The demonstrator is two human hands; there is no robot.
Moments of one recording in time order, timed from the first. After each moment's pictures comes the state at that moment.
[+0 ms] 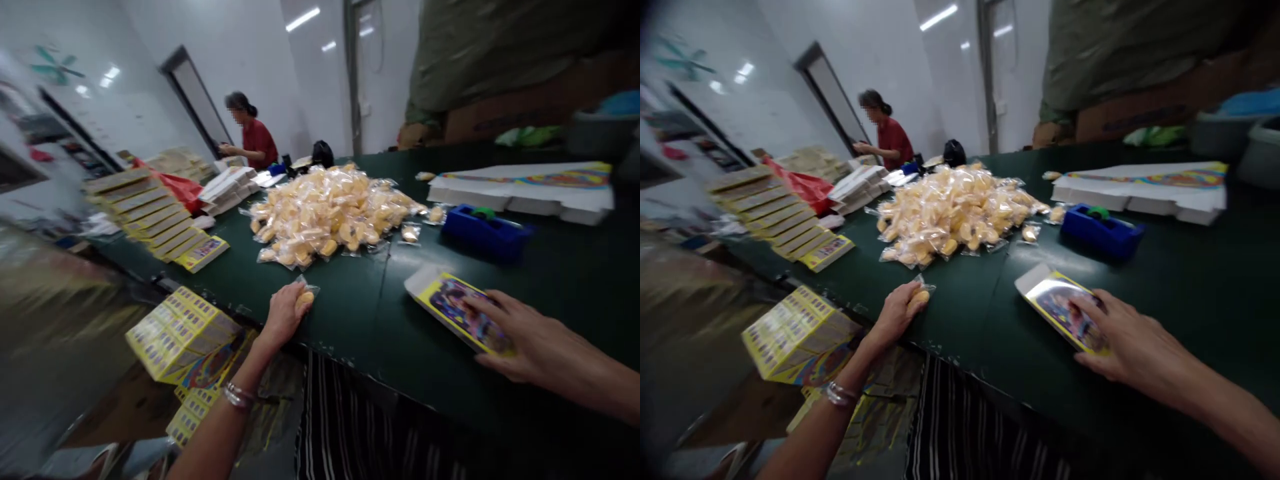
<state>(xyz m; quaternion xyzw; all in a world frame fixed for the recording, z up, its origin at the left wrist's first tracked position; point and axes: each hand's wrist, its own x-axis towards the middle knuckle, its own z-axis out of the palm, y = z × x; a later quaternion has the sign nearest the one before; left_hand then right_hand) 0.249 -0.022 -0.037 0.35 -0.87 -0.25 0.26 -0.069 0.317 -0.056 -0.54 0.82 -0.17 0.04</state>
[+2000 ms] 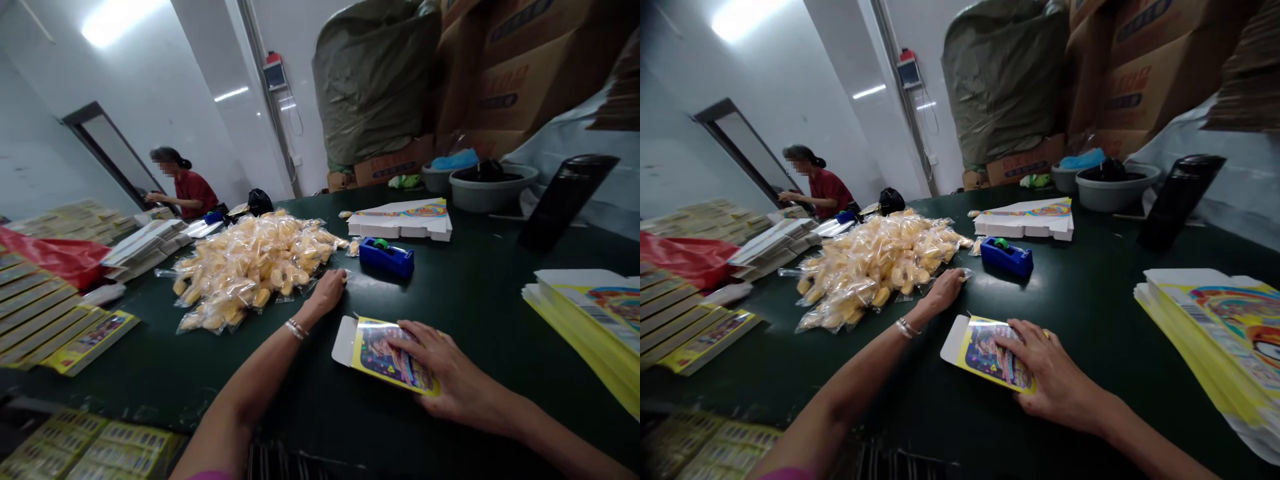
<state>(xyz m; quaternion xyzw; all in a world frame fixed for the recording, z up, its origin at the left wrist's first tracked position) -0.041 0.030 -0.024 0.15 -0.95 -0.23 0.15 -0.046 0.336 -0.033 -0.55 0.81 -0.20 0.11</state>
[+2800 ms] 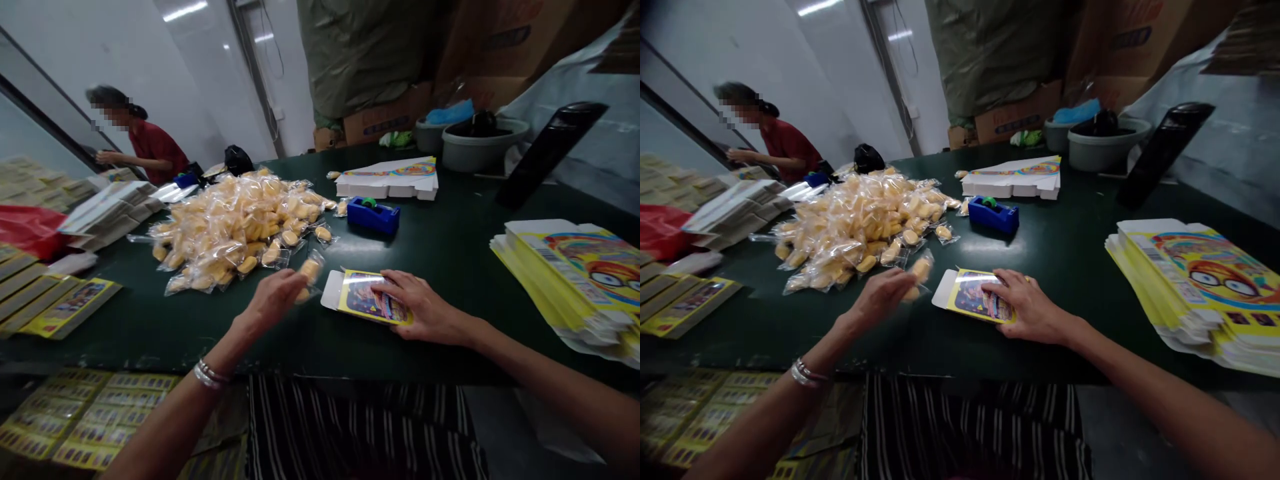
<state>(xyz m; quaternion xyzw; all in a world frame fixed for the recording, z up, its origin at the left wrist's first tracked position) 0.112 0.044 0.014 0.05 -0.98 -0.14 0.09 -0.049 0.341 -0.028 -0.58 0.79 -0.20 0.08</state>
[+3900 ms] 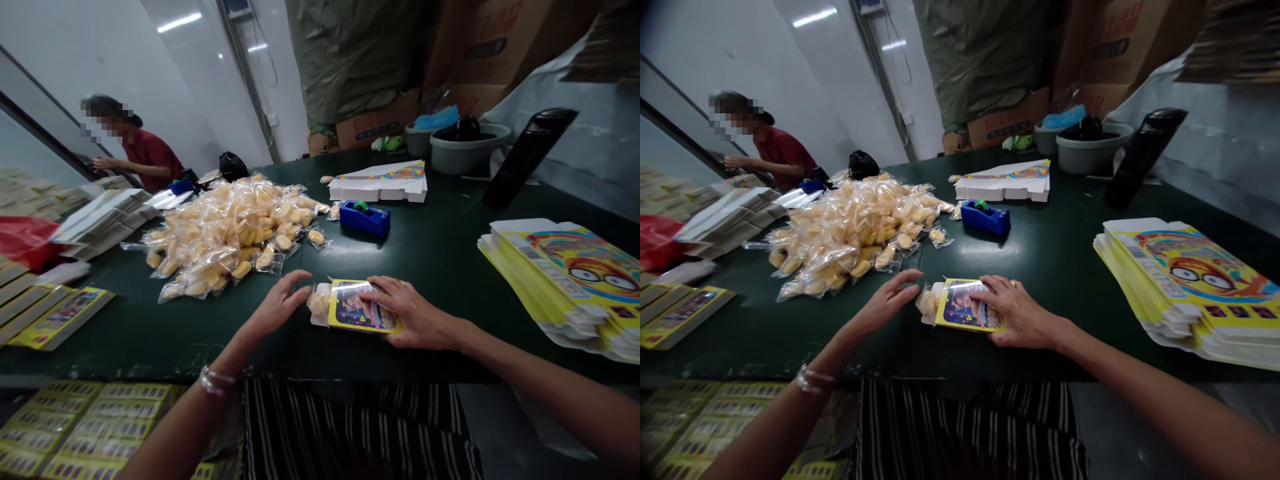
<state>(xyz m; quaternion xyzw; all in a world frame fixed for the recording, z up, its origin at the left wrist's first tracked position) 0.101 0.075 0.002 0.15 -0.85 -0.50 0.10 -0.041 0.341 -0.025 -0.61 0.76 -0.21 0.07</state>
